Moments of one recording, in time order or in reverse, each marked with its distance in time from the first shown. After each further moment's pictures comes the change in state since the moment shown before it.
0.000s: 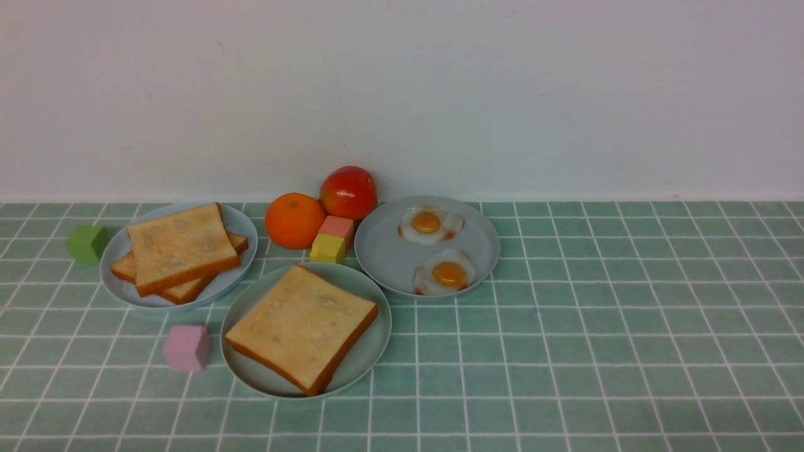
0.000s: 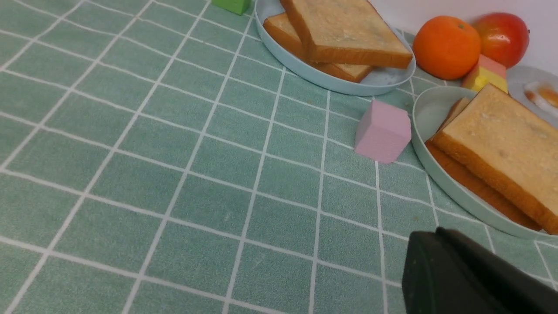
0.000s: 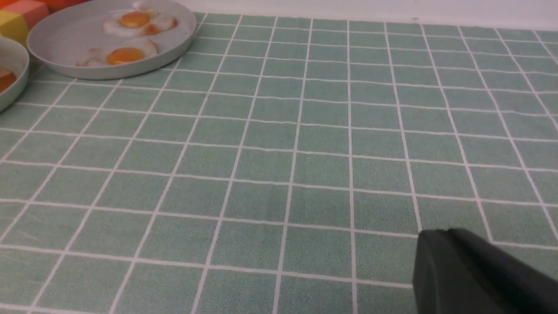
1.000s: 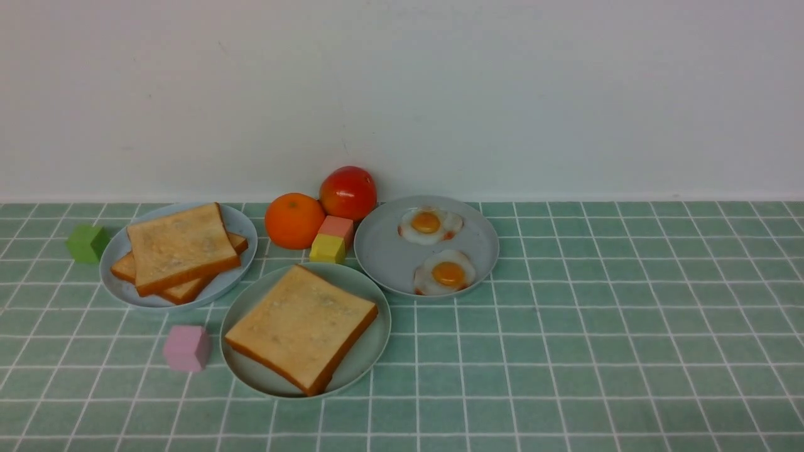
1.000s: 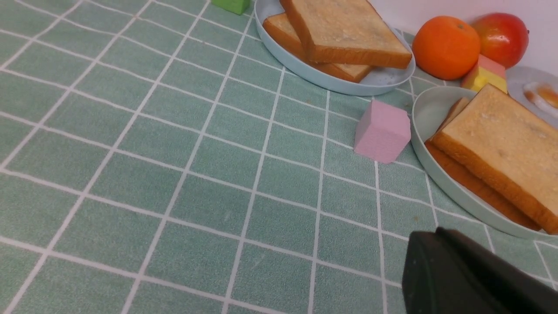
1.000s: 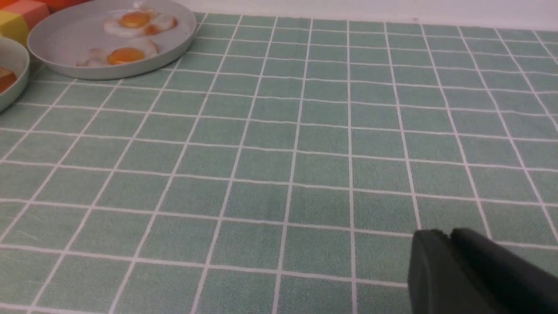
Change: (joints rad) right arm 0.000 0.000 0.000 0.000 0.000 0.000; left arm 0.000 0.000 0.000 0.000 0.001 0.000
